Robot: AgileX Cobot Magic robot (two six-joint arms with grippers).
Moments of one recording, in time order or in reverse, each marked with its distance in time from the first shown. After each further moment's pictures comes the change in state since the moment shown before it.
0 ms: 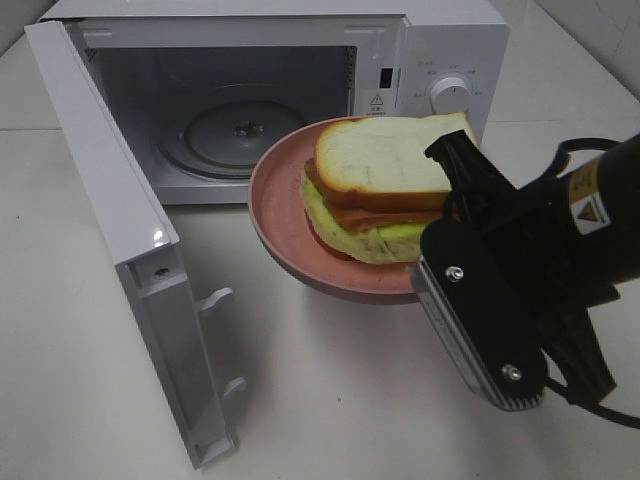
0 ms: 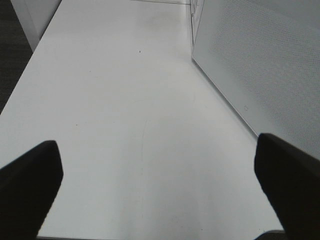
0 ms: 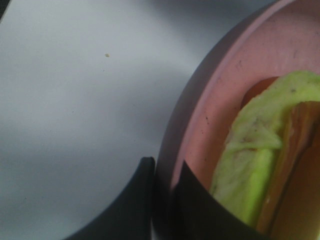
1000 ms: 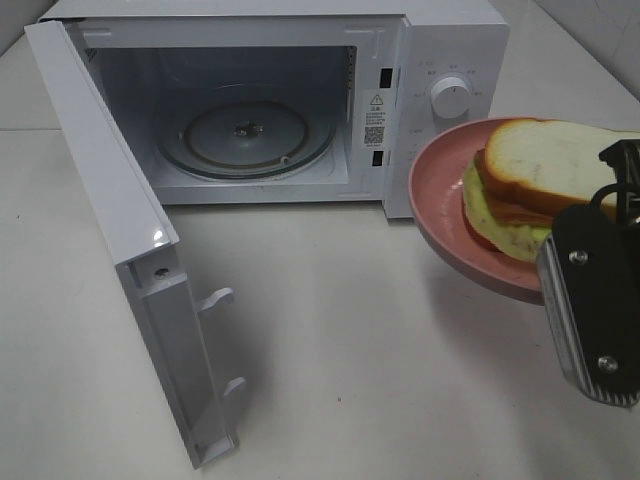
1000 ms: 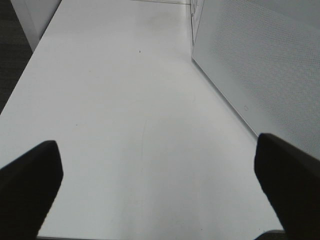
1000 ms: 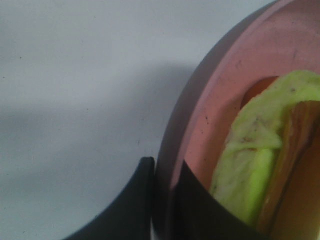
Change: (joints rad) left arm 0.000 0.000 0.000 0.000 0.000 0.000; right arm 0.001 -0.241 0.123 -0.351 0.237 0.649
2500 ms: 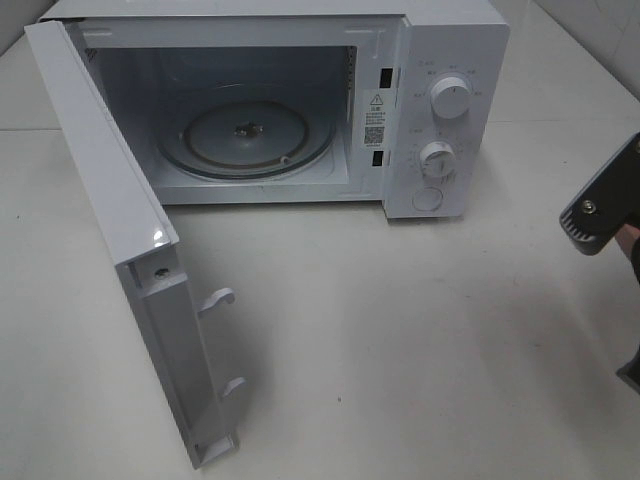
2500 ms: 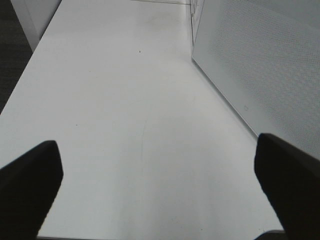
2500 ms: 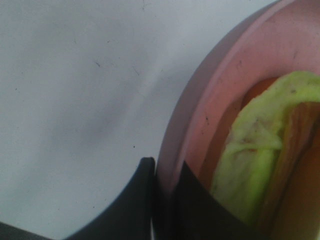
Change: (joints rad) left arm 0.000 0.000 0.000 0.000 0.000 0.000; right arm 0.000 0.079 0.000 -0.266 0.252 1.086
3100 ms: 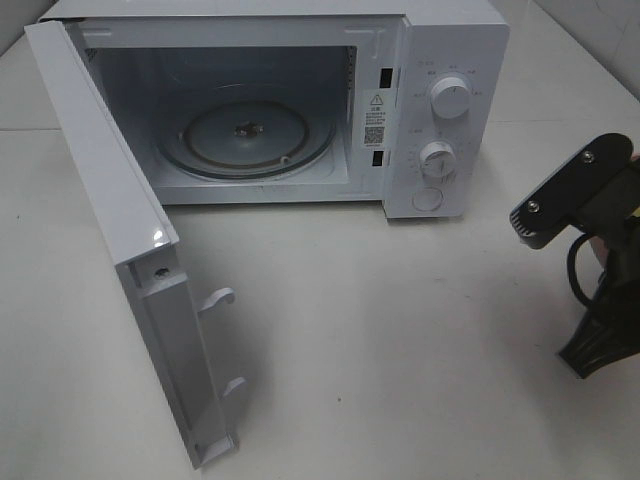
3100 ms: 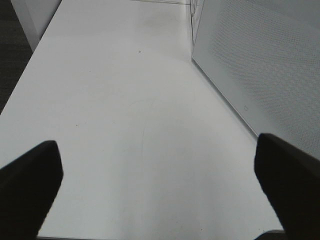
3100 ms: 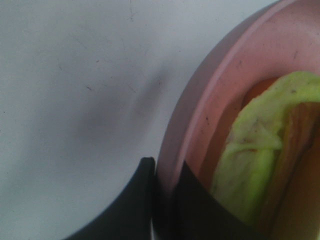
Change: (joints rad) left arm 0.000 0.000 0.000 0.000 0.000 0.000; right arm 0.000 0.191 -0.003 -0.118 -0.072 0.255
